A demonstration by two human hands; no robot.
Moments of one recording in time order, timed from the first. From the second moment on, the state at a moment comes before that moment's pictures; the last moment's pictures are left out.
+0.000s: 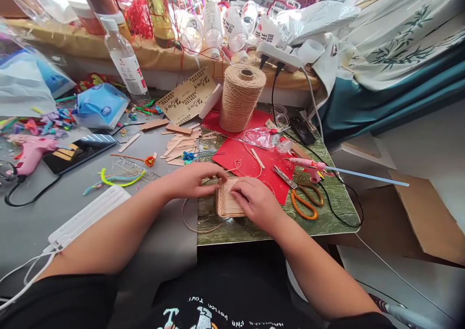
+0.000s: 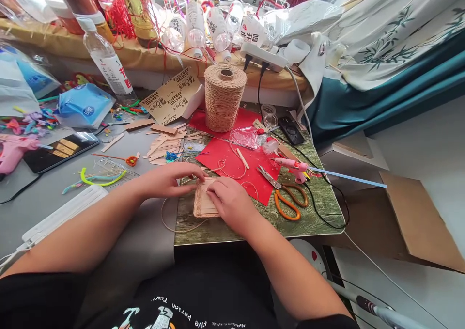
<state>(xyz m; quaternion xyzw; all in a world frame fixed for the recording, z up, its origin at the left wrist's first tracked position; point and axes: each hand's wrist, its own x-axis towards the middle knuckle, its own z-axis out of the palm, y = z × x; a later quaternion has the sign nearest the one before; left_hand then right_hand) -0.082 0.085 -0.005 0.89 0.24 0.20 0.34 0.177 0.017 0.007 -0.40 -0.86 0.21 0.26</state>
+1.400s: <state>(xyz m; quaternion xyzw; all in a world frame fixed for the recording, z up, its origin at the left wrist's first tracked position) -0.095 0.074 -0.005 0.96 0.16 0.22 0.12 0.180 0.019 0.000 -0.33 -0.90 0.17 0.23</state>
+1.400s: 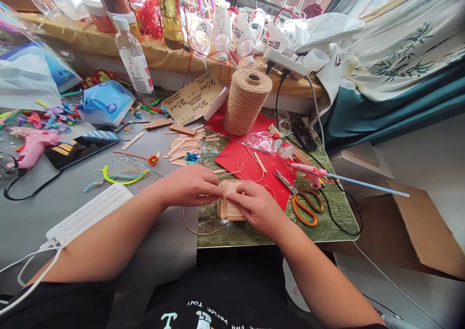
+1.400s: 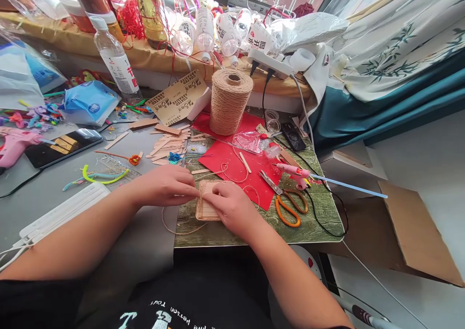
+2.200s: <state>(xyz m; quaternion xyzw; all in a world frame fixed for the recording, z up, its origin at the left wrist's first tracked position) -0.088 0.074 -0.009 0.90 0.23 0.20 0.31 0.183 0.017 0.000 -0.32 -0.89 0.20 0.24</state>
